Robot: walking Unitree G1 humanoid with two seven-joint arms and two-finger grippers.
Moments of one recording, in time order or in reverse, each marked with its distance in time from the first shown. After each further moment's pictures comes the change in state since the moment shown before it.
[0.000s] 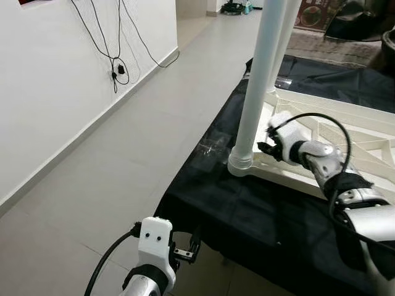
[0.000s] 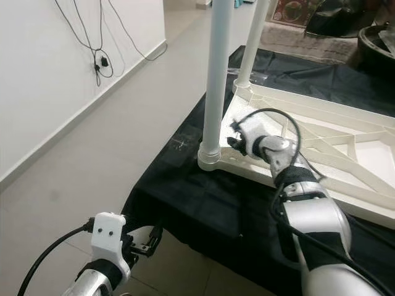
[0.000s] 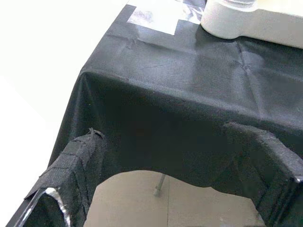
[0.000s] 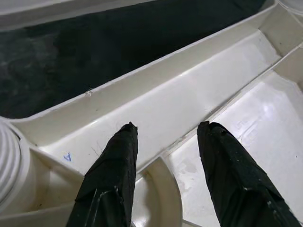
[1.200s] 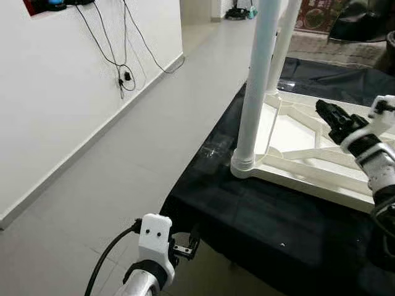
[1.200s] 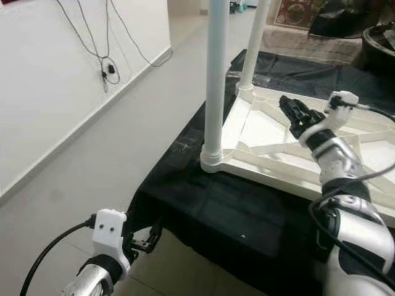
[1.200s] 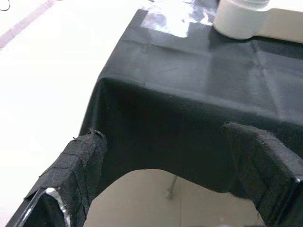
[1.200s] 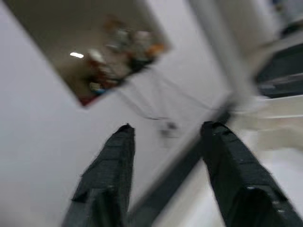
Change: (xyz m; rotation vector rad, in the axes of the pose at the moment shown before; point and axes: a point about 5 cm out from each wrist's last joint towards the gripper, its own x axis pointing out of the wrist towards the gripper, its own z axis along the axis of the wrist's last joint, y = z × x) left arm 0.010 0.010 -0.005 0.016 0.014 -0.001; right arm -0.069 -0.069 -0.004 0.769 -0.684 0.159
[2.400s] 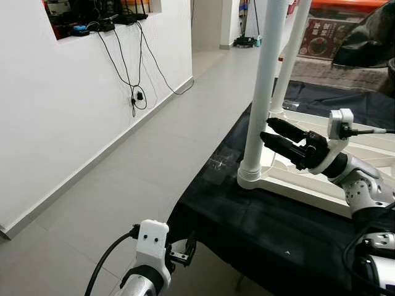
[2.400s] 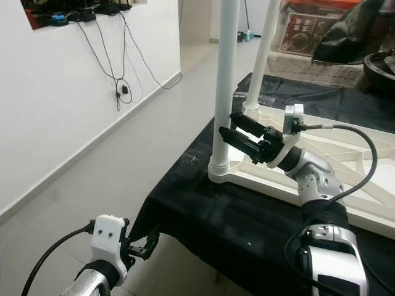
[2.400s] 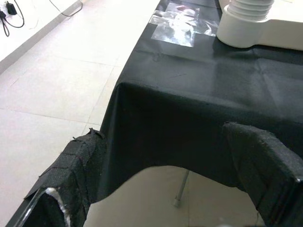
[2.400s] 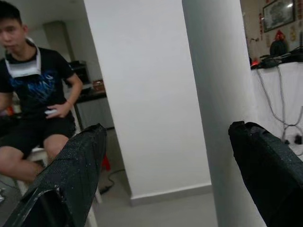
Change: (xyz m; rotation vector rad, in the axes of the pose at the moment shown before) left arm 0.002 0.005 -0.004 0.011 0.003 -0.001; right arm 0.011 0.063 -0.041 -0.178 0.204 0.596
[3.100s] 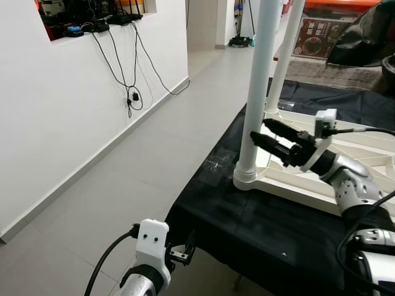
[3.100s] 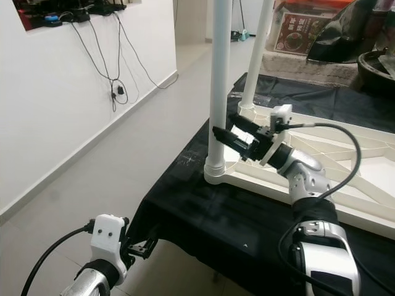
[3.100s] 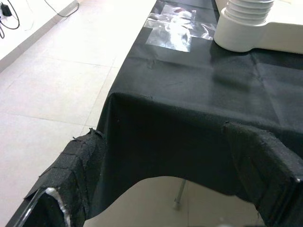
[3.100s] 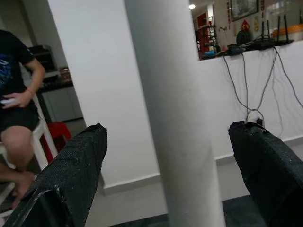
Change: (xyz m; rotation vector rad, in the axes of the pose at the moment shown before) left arm 0.001 0.000 0.001 0.003 -0.008 -0.001; right arm 0.011 -0.007 -0.012 -0.052 0.064 -0.118
